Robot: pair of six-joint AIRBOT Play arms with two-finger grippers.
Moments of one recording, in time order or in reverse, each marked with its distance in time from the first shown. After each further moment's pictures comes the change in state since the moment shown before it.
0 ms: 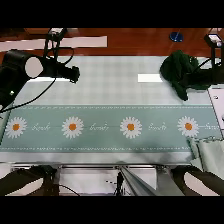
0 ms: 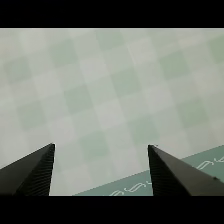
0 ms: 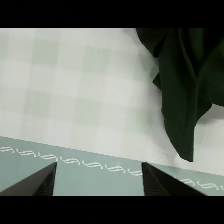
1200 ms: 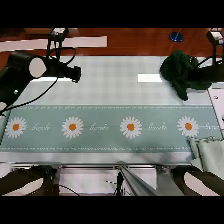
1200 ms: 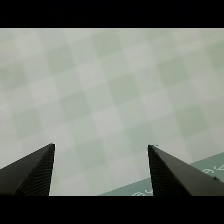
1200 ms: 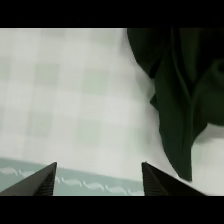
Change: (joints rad) left arm -0.002 -0.029 0.000 -0.006 0.041 0.000; right arm 0.000 0.000 0.000 0.028 -0.085 0.000
